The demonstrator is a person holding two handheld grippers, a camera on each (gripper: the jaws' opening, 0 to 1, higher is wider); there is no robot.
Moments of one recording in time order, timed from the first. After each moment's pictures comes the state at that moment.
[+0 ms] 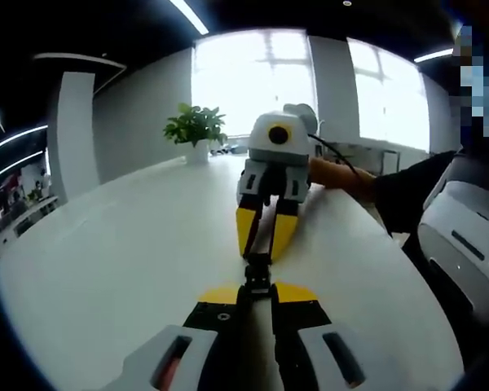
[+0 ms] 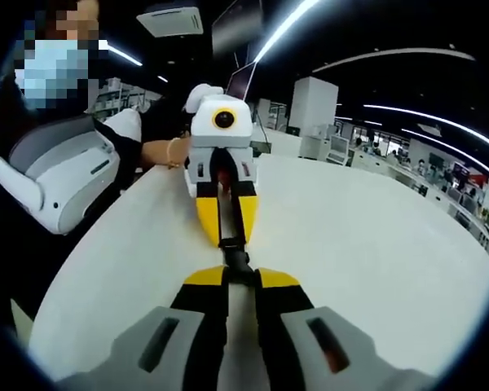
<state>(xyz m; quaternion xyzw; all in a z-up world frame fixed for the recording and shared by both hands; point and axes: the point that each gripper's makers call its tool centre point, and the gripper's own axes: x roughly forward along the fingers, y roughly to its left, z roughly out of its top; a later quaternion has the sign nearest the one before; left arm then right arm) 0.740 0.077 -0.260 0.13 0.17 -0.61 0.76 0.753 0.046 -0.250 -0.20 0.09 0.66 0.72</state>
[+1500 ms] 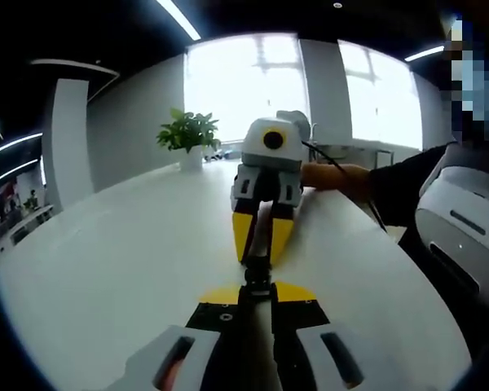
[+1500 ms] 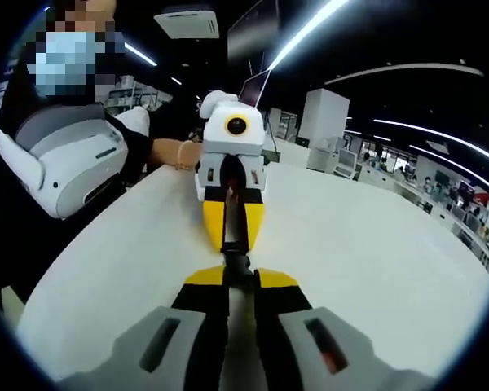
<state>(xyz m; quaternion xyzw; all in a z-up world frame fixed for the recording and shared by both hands) 0.737 0.076 -0.260 0.13 0.15 -0.63 0.75 0.749 0.053 -0.249 -0.21 0.05 0.68 0.70</state>
